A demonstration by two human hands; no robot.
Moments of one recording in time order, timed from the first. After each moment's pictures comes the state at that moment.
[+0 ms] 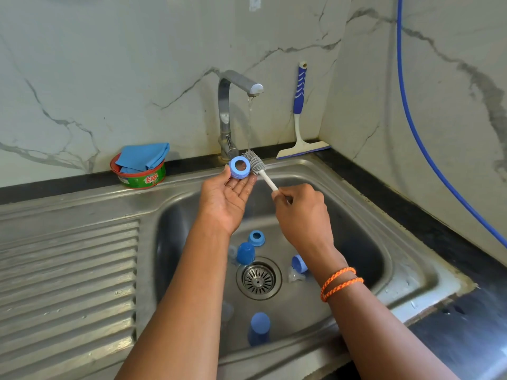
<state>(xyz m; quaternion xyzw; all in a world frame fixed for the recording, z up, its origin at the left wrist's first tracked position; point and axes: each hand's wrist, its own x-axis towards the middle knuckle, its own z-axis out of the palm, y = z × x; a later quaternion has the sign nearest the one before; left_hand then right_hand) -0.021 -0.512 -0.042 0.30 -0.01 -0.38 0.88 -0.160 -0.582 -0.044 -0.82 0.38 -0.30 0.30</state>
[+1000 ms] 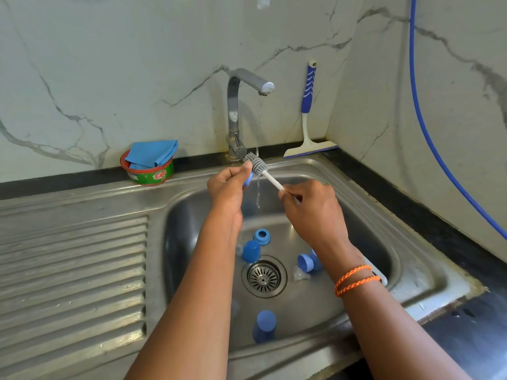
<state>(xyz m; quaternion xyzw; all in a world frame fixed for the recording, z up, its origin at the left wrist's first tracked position) -0.013 -0.524 -0.051 0.57 -0.07 -0.18 0.80 -0.168 -0.587 -0.033 -0.87 0.32 -0.28 0.24</state>
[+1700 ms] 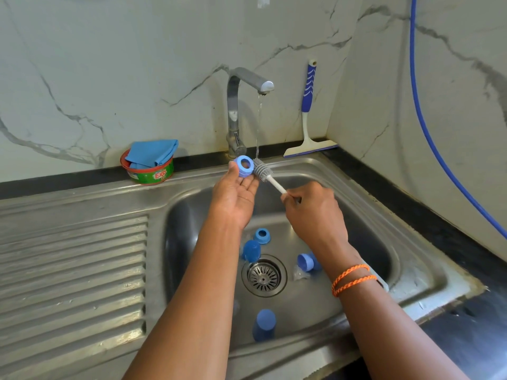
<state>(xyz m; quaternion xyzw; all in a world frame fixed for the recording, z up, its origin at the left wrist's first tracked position) -0.018 -0.524 -0.050 0.27 0.01 -0.35 0.89 -0.167 -0.589 -0.037 -0.86 0.37 -0.26 0.25</state>
